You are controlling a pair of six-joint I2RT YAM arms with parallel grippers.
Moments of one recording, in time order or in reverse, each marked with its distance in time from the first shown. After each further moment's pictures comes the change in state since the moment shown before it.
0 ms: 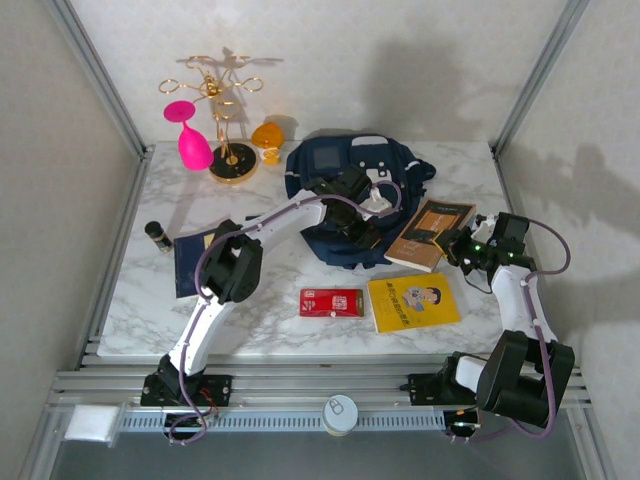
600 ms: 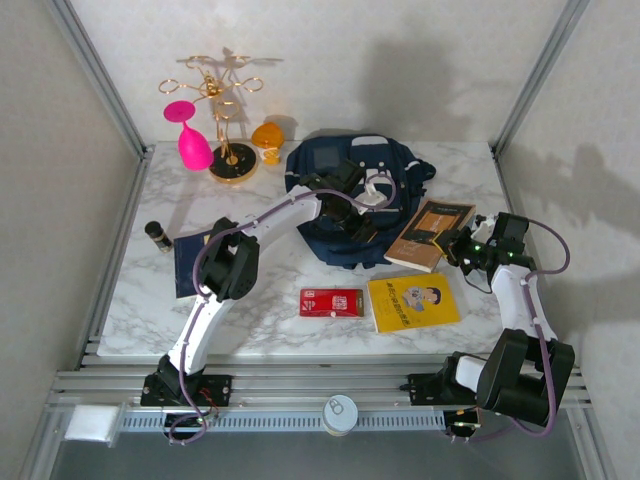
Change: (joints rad) left arm 0.033 0.000 0.014 0.002 0.034 -0.011; right arm 0.000 0.007 0.000 0.000 0.000 0.000
